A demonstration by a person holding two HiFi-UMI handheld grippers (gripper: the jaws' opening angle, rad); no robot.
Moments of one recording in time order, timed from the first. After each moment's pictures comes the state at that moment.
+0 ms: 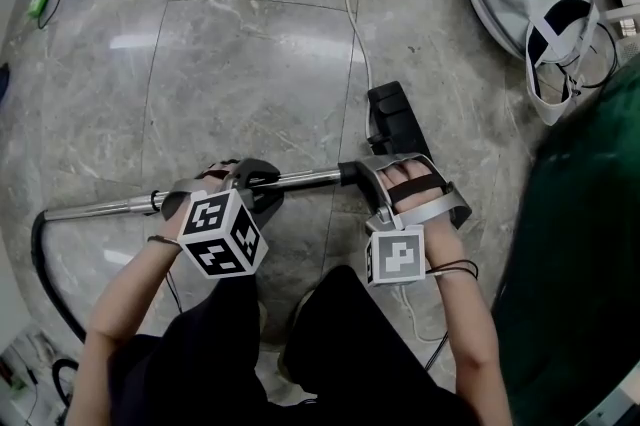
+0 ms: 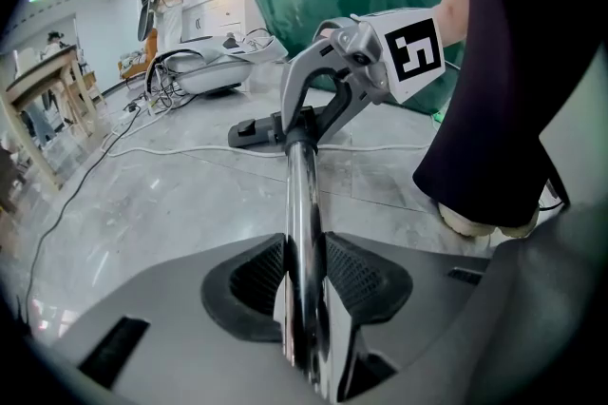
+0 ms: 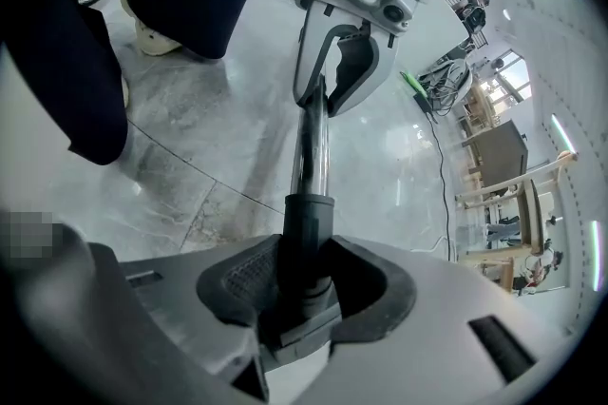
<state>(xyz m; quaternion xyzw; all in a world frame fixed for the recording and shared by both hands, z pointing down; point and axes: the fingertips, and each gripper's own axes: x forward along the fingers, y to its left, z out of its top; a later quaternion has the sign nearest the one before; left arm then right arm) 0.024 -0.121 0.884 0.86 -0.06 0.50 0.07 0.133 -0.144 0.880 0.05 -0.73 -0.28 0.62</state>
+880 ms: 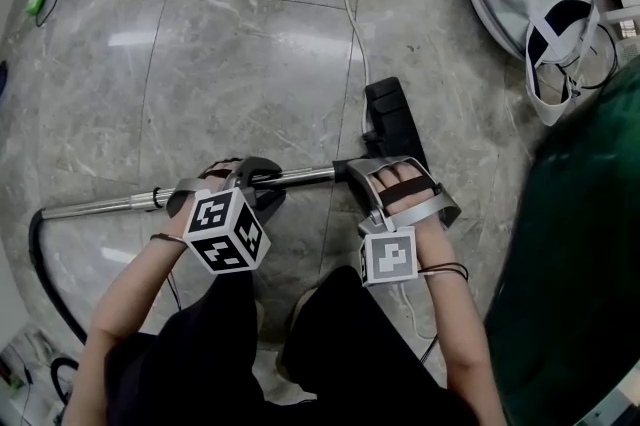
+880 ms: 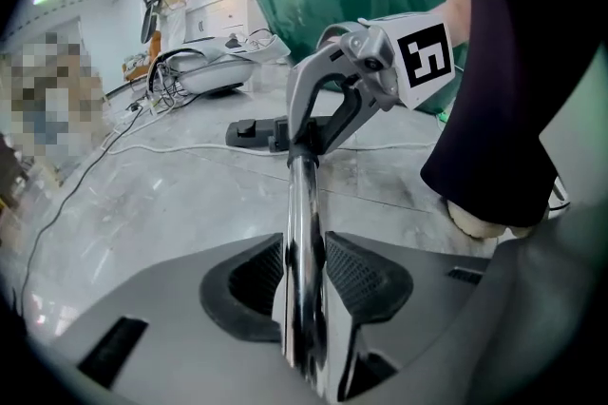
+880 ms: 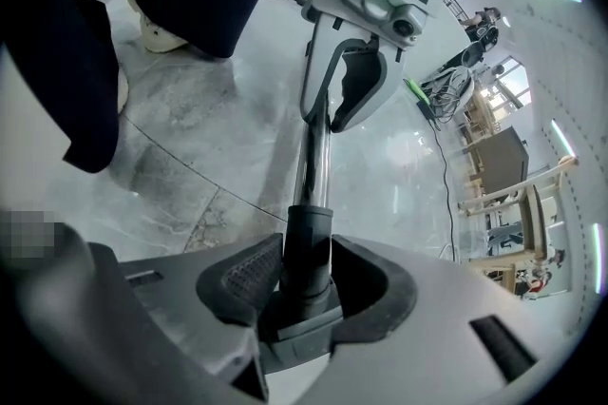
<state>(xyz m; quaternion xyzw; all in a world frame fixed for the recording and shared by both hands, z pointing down) 0.030 -0.122 0.898 0.87 -0.07 0.49 0.07 0.127 -0.134 0.895 0.04 -0.74 -0.29 0.61</state>
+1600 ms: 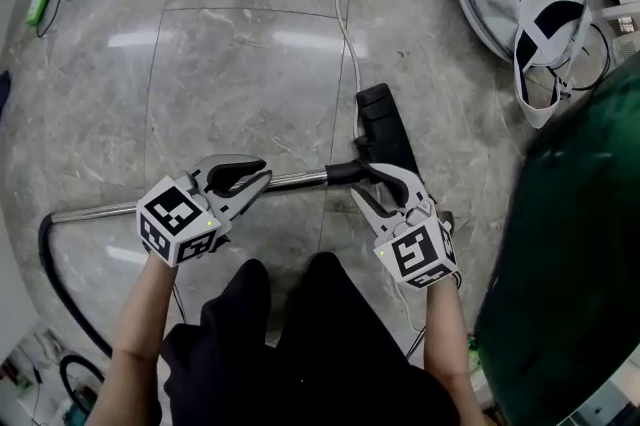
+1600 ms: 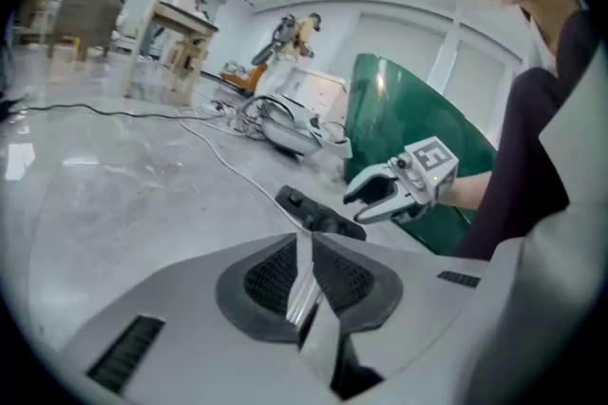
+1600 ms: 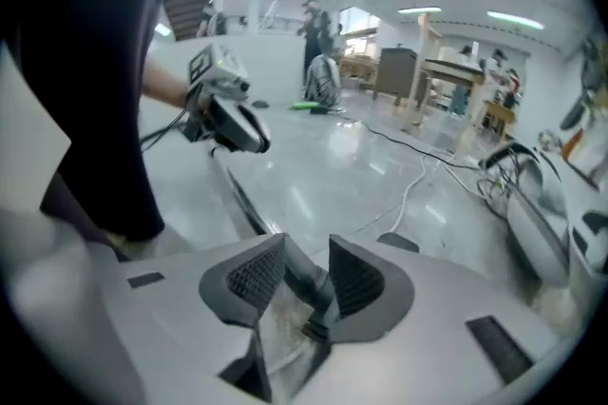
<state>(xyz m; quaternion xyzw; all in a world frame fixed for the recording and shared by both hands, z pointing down) 0.013 -0.167 0.820 0.90 -0.20 0.22 0.30 0.147 -0.155 0.830 0.27 -0.88 0.09 0.39</state>
